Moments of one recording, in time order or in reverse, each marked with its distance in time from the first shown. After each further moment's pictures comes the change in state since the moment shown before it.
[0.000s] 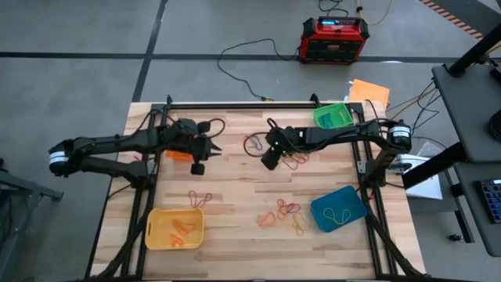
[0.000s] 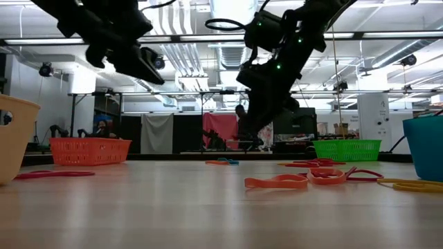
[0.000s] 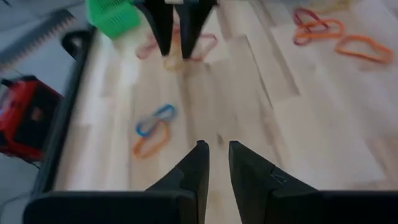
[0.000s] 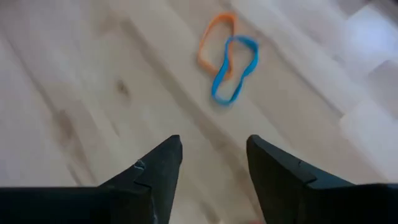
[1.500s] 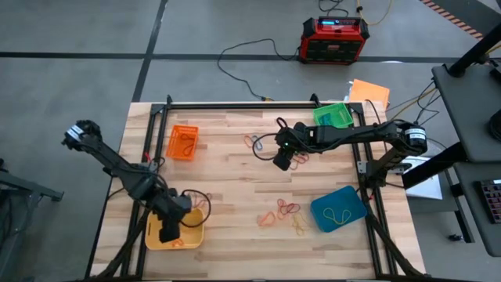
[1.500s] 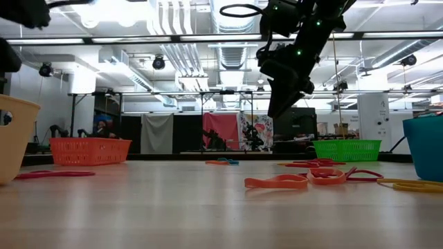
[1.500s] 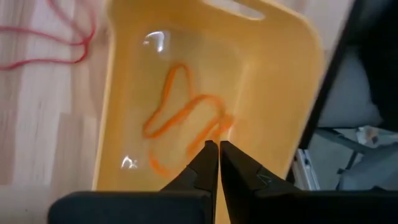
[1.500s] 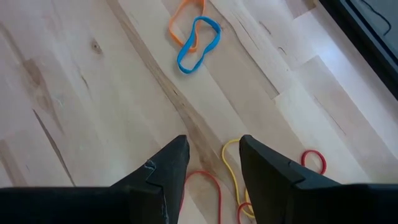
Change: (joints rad) left arm -0.954 0.148 0.144 -0.581 0.026 -1.445; right arm 0.026 -0.148 -0.031 -0.191 0.101 -0.118
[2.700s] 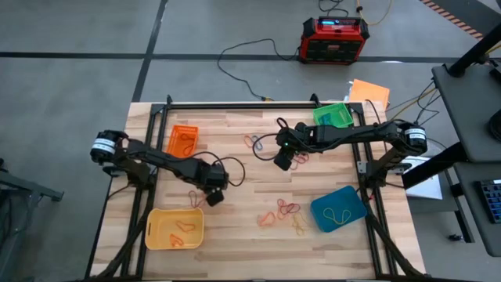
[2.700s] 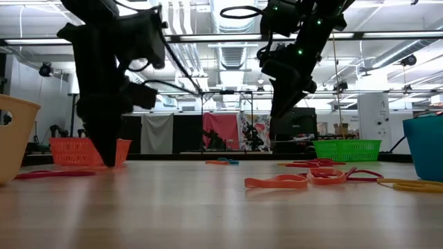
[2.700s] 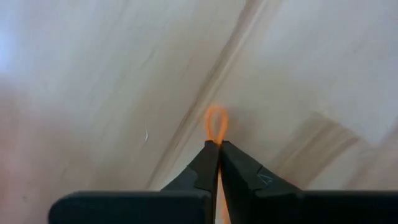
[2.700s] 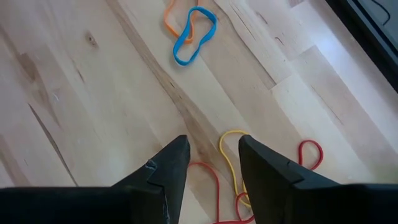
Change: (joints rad) left arm 0.526 0.412 -0.001 0.213 -0.327 0.328; right arm 0.000 0.000 0.012 -0.045 0.000 0.025
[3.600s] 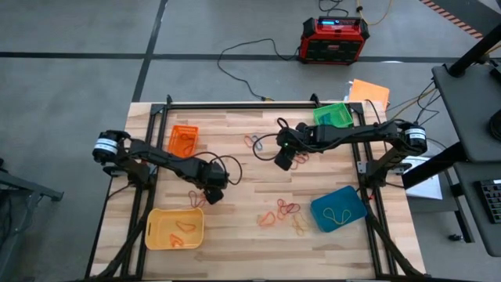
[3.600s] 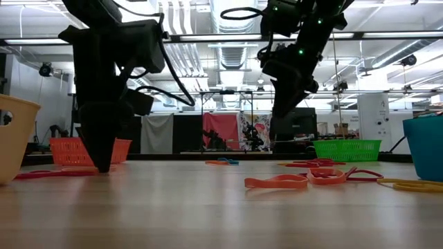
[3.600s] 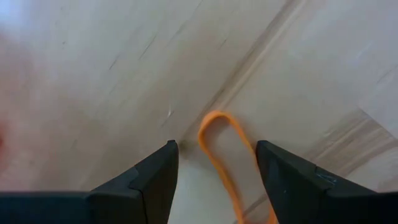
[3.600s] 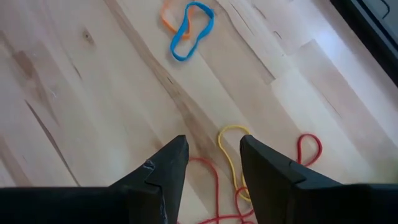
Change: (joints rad) left arm 0.013 0.031 0.002 -0.061 0.005 -0.109; right arm 0.000 0.000 0.005 -0.024 0.000 0.020
